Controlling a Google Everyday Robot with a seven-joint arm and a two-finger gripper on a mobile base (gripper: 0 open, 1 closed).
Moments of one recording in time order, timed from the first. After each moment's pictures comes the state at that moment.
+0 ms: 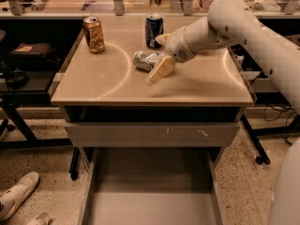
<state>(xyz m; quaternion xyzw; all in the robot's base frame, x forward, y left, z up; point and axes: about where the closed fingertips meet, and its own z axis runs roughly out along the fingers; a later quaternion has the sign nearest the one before) 0.693 -0.025 0.857 -0.60 0.67 0.20 0.40</state>
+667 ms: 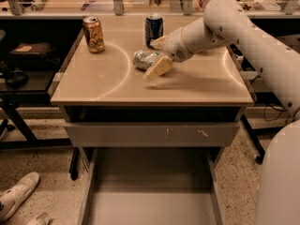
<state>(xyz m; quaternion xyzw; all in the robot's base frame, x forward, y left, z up) 0.710 -0.019 0.846 -0.60 0.66 0.21 0.39</state>
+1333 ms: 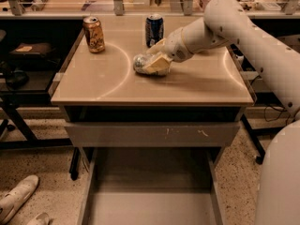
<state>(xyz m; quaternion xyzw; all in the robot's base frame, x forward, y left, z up) 0.710 -0.019 0.846 -0.60 0.66 0.21 0.39</state>
